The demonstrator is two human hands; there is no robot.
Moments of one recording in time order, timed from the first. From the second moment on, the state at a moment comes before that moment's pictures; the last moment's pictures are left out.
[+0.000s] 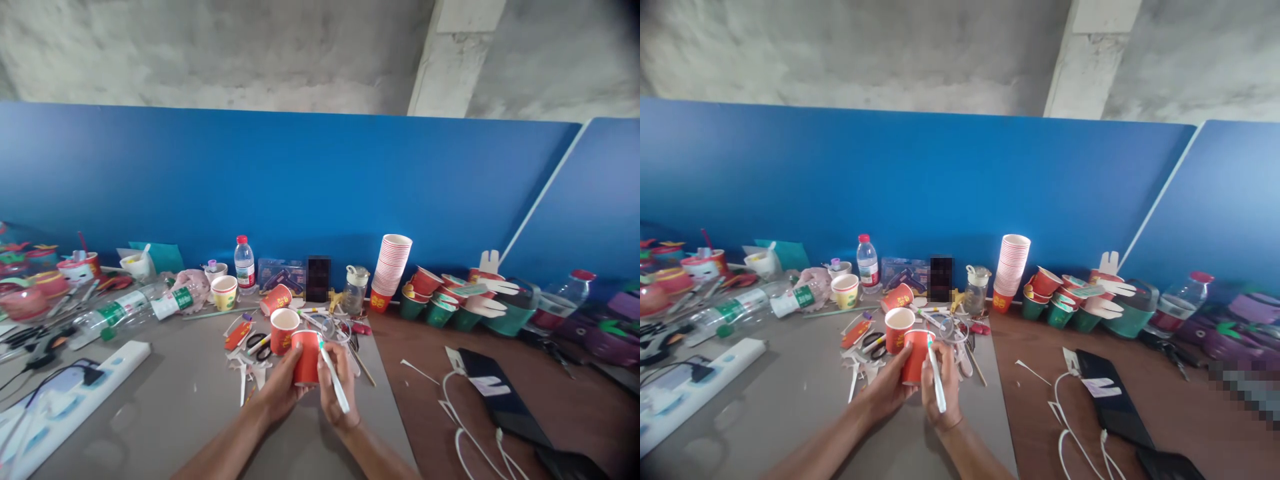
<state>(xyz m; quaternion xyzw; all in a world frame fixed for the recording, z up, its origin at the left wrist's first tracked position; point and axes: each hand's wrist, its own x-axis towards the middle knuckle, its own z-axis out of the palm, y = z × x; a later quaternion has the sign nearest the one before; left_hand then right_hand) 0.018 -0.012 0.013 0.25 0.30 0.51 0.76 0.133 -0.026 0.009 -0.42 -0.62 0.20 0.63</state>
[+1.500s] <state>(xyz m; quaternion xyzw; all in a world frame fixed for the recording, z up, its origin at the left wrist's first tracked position) 0.017 -0.012 0.014 0.23 0.29 0.51 0.78 0.153 -0.013 0.021 -0.43 -0.54 0.32 0.65</state>
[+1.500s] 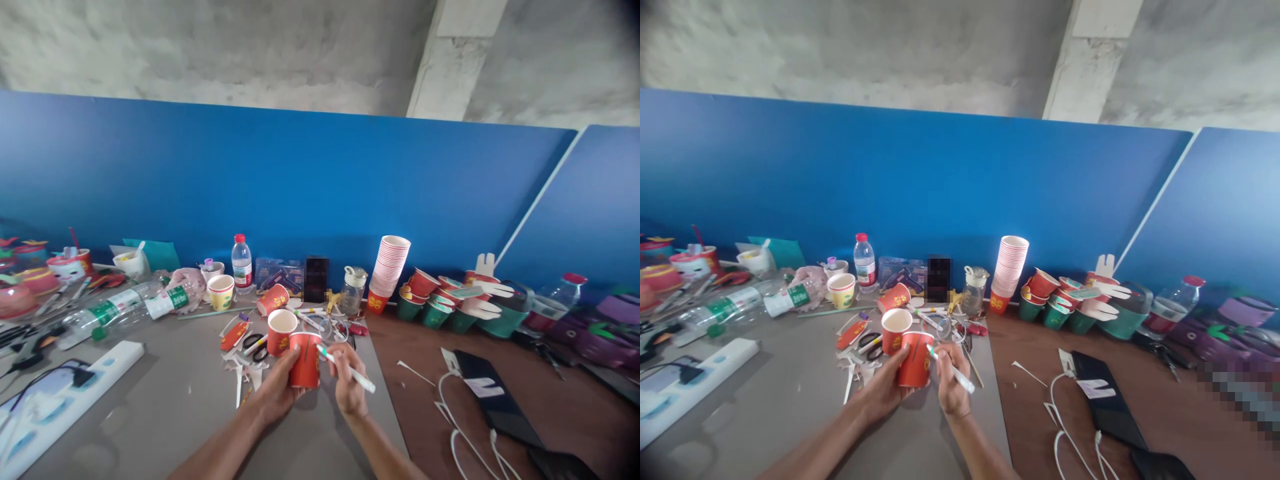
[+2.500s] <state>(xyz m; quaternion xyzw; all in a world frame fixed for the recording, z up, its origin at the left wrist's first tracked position) 0.017 -0.010 0.014 0.22 0.27 0.49 0.80 0.157 0.003 0.008 -0.37 -0.45 0.43 0.68</state>
